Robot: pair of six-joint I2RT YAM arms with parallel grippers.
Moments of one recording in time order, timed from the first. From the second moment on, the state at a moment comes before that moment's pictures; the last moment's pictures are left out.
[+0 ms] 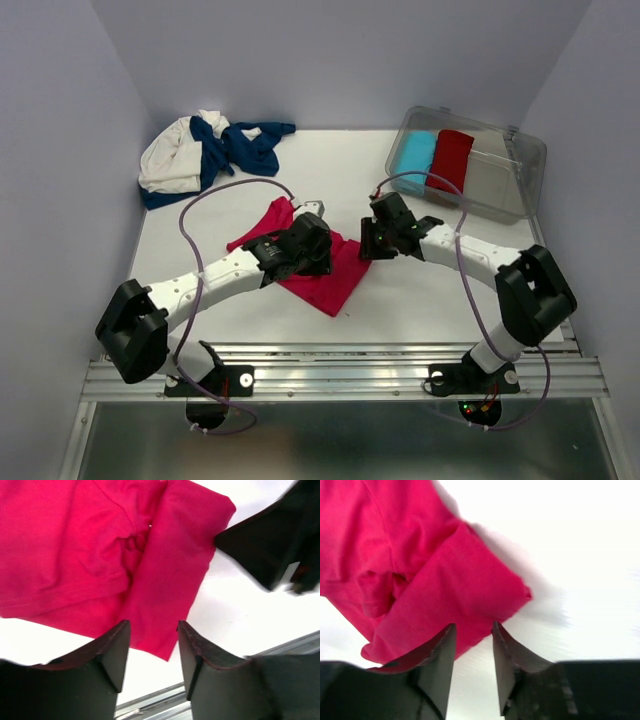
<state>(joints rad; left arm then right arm) -0.86 1.37 0.96 -0.45 -0.17 -0.75 0.61 1.62 1.01 -0.34 -0.01 0.52</state>
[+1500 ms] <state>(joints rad) -1.09 1.77 1.10 -0.45 -0.32 -0.59 0.38 1.28 0.71 -0.34 -0.10 0.63</state>
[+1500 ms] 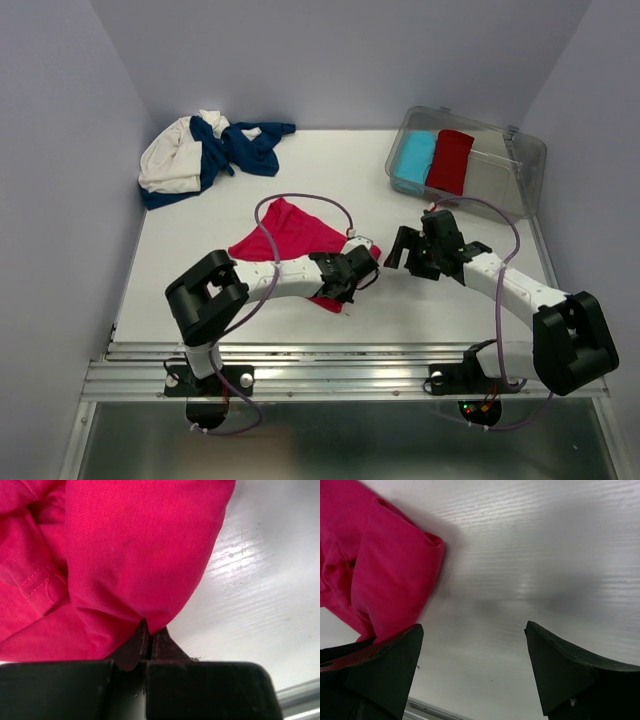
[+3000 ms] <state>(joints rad) -1.12 1.60 1.06 -0.38 -0.23 -0.51 0.45 1.54 0.57 0.29 -0.43 1.09</state>
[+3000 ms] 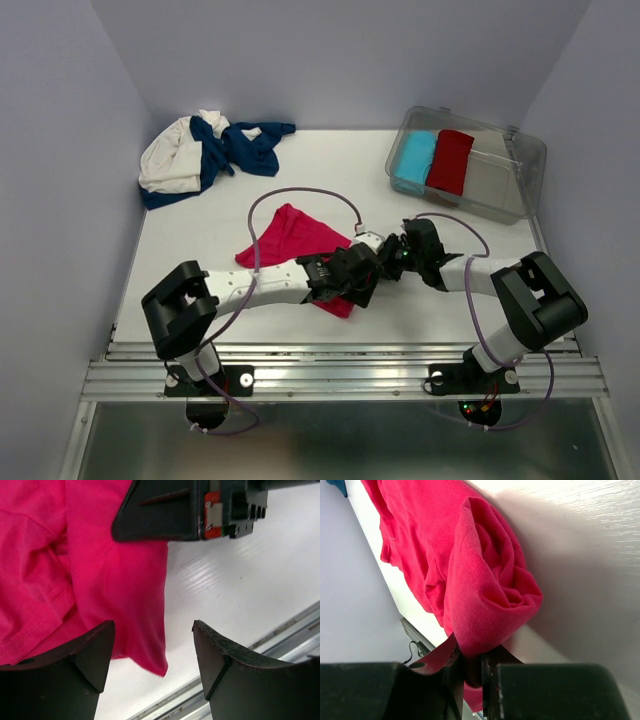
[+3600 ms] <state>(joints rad) -1.17 1.77 1.11 -0.41 -0.43 -0.54 0.45 1.54 0.57 0.27 -0.43 1.10</state>
